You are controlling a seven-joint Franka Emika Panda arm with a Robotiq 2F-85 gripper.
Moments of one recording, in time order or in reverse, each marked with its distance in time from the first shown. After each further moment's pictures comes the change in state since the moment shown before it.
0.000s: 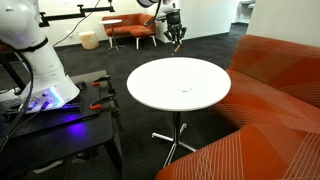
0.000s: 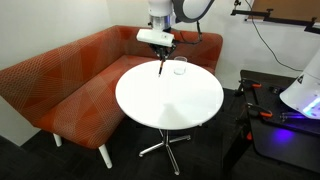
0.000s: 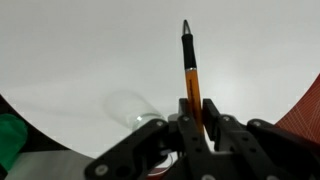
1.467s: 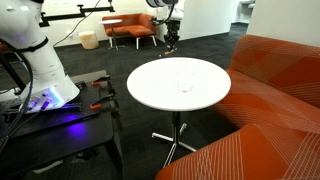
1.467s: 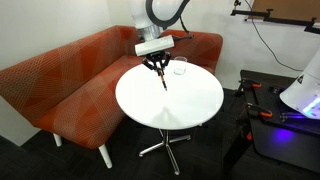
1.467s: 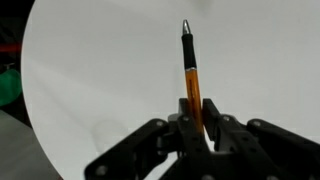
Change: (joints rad) arm 0.020 0.200 0.031 0.262 0.273 -0.273 -0.647
